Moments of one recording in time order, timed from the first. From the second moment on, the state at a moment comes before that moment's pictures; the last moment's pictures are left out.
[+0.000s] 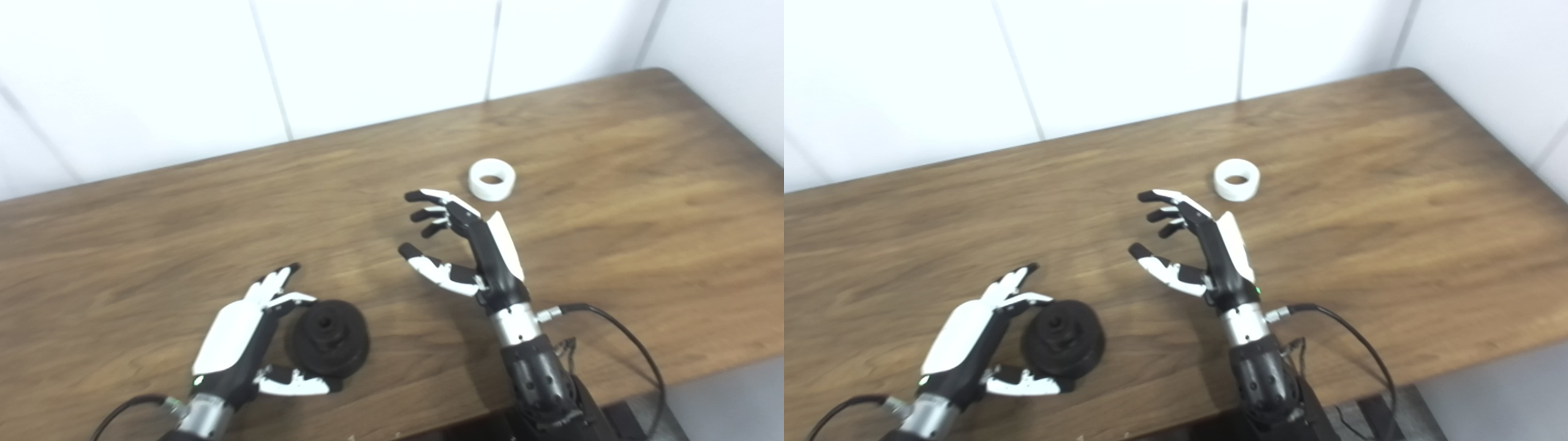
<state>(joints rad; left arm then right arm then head) 0.01 0.29 -0.32 -0.24 0.67 -0.03 -0.18 0.06 -0.01 0.09 -0.20 -0.44 -0.19 -0.19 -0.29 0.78</state>
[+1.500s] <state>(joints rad) 0.02 0.27 -0.31 -0.23 0.67 -0.05 -0.18 -0.28 -0.42 0.03 -0.14 -0.82 0.28 0.23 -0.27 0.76</state>
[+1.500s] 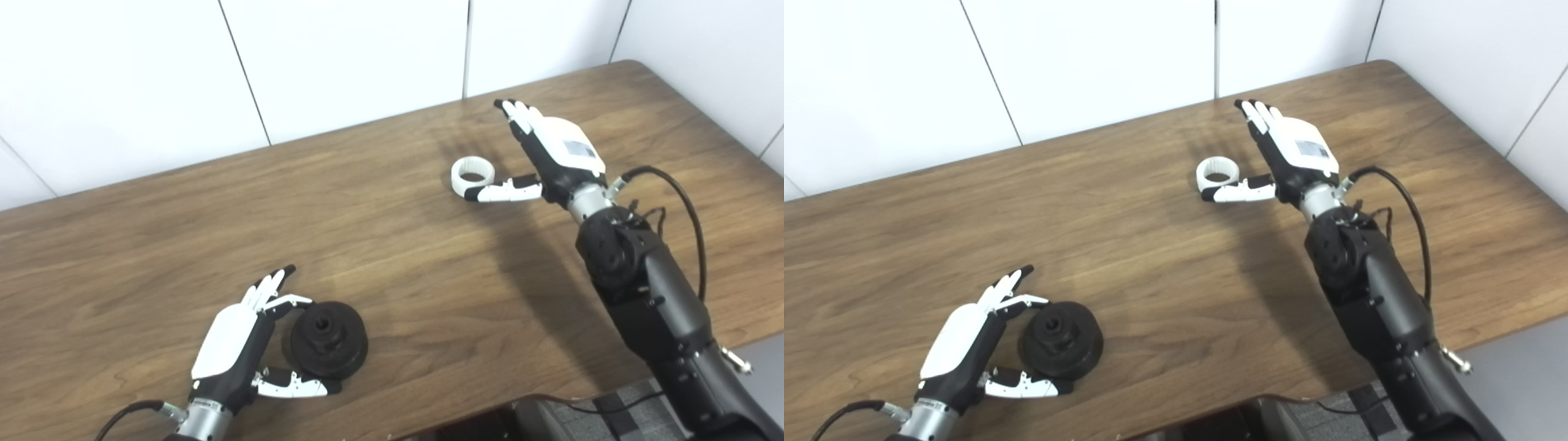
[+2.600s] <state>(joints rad) 0.02 0.26 -0.31 -0.23 0.67 -0.04 -0.19 -0.34 -0.43 0.18 0.10 -0.81 0.29 0.17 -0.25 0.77</state>
